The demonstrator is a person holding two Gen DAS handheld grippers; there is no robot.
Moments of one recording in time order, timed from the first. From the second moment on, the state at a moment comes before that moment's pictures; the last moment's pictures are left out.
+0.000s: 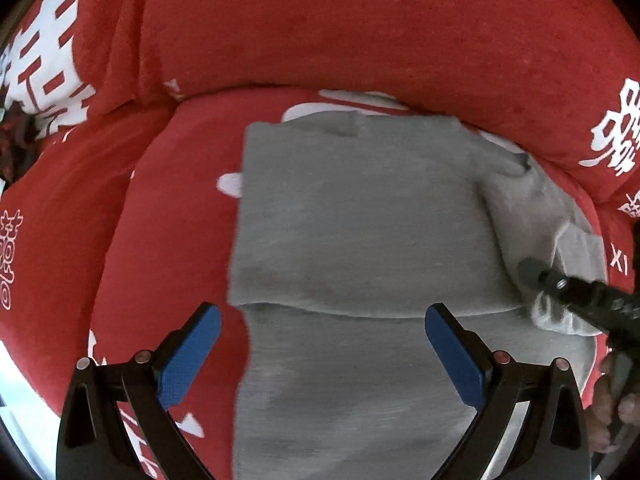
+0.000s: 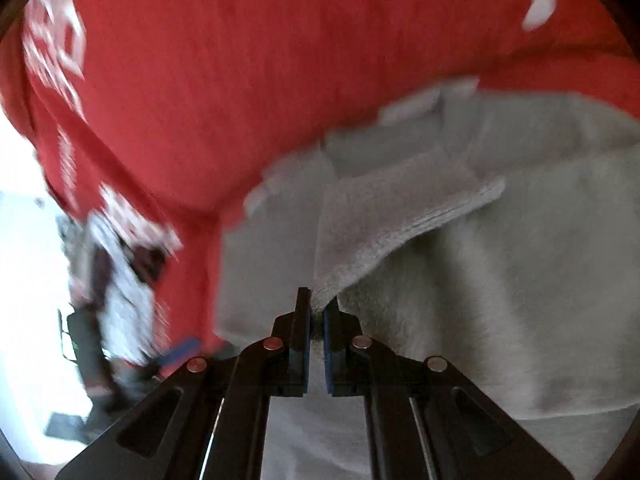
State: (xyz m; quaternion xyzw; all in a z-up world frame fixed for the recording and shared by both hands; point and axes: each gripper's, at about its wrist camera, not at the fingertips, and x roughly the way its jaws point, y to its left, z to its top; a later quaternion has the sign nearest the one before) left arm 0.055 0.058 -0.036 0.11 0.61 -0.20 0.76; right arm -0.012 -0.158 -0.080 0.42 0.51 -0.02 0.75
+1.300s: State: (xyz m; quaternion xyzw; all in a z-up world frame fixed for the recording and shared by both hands) left arm 0.104 0.073 -0.050 -0.10 0.67 -0.31 0.67; right arm 0.010 -0.187 -0.086 0.51 0.45 -0.09 0.73
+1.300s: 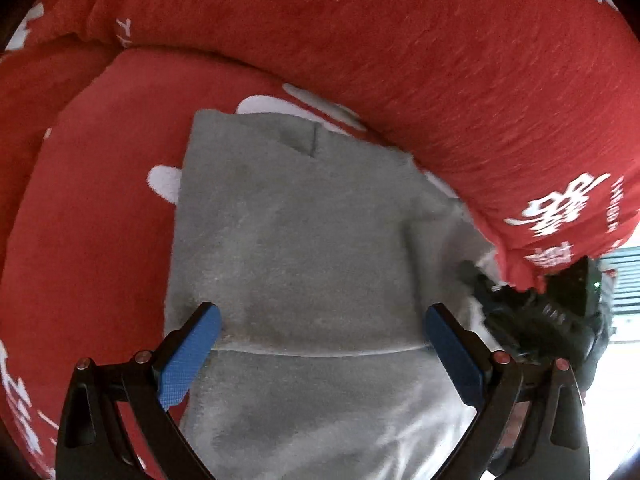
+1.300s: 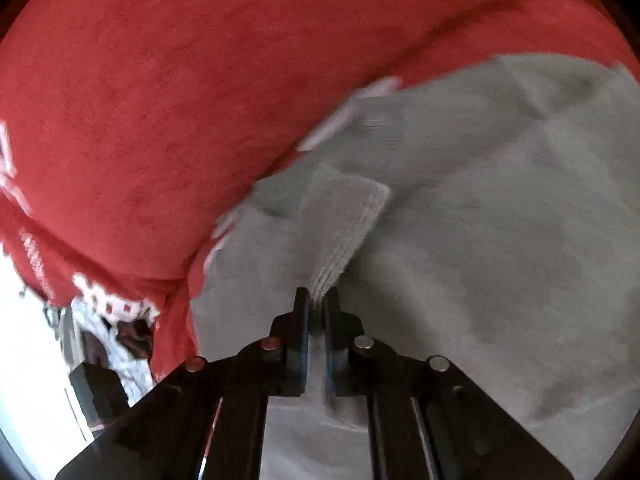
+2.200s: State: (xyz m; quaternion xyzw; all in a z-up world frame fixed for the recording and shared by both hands) left arm 0.092 0.009 -0.079 -0.05 0.70 -0.33 0.63; right arm -0.223 -0.255 -0.099 0.66 0.34 -0.24 0.62
